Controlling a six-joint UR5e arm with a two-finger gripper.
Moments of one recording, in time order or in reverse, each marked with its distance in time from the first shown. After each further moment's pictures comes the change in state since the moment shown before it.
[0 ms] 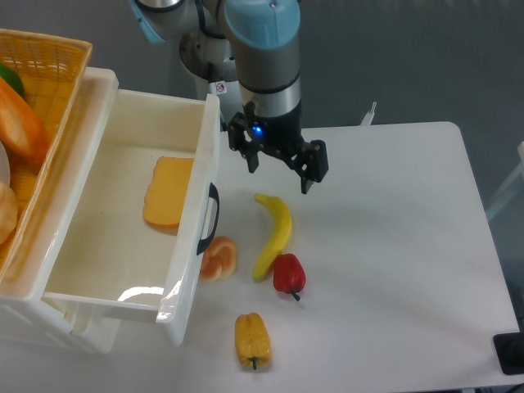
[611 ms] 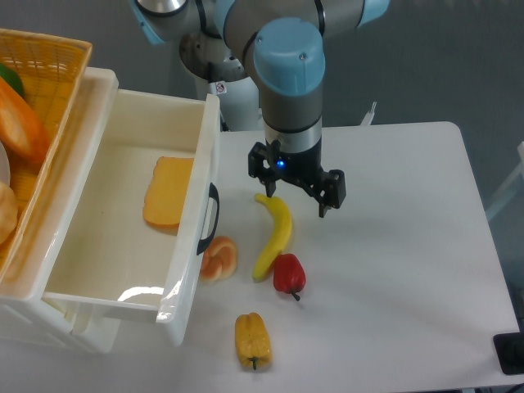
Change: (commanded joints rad) arm 0.021 -0.075 0.003 0.042 0.002 -0.006
